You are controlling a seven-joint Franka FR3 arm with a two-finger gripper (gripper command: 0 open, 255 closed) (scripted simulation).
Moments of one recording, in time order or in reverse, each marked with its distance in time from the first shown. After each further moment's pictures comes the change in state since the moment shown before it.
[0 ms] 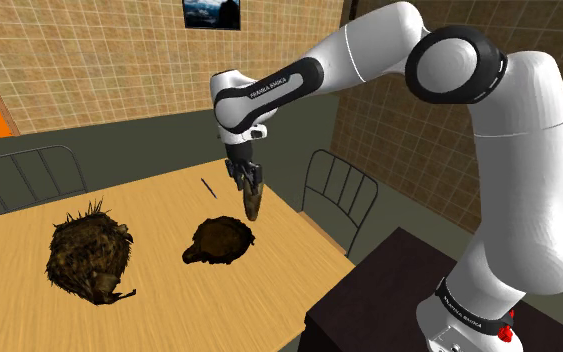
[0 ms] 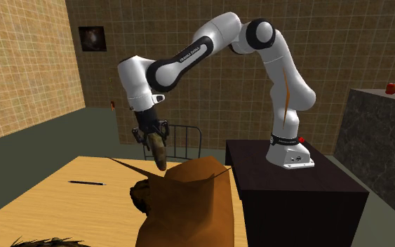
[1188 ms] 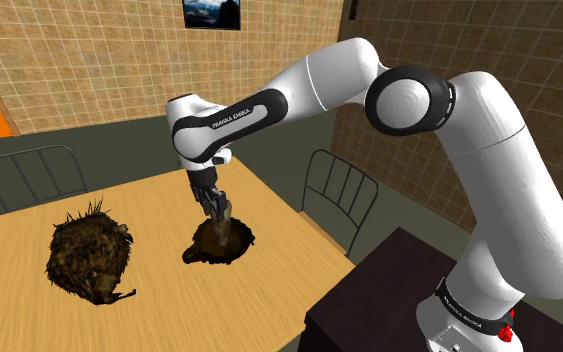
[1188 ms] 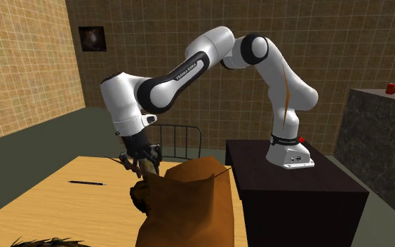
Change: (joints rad) arm 0.153 0.232 0.025 0.248 -0.024 -0.019 0.159
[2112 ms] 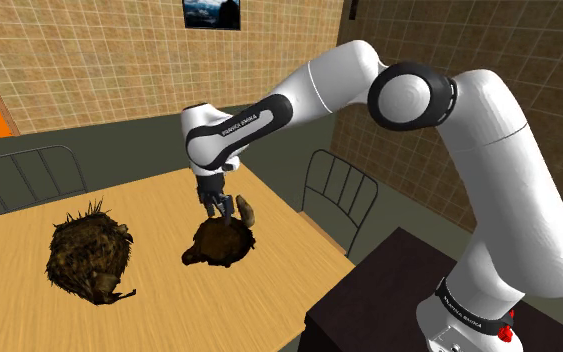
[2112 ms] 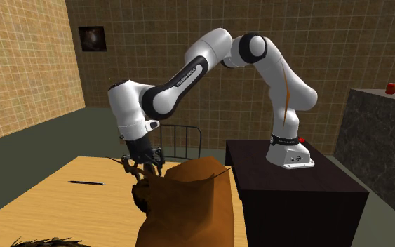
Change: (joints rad) arm -0.051 -0.016 0.010 -0.106 0.021 0.127 -0.049
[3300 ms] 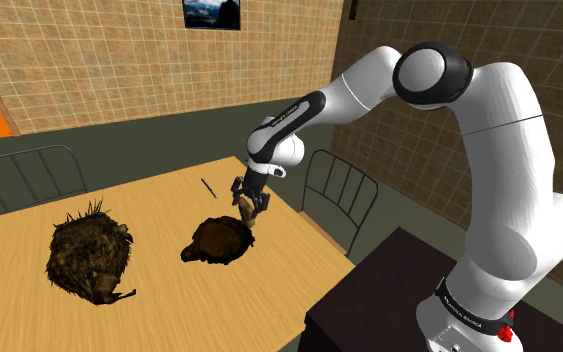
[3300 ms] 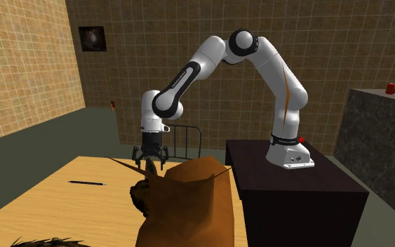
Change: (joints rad) arm -0.462 -0.056 0.193 -0.390 0.352 0.513 -0.622
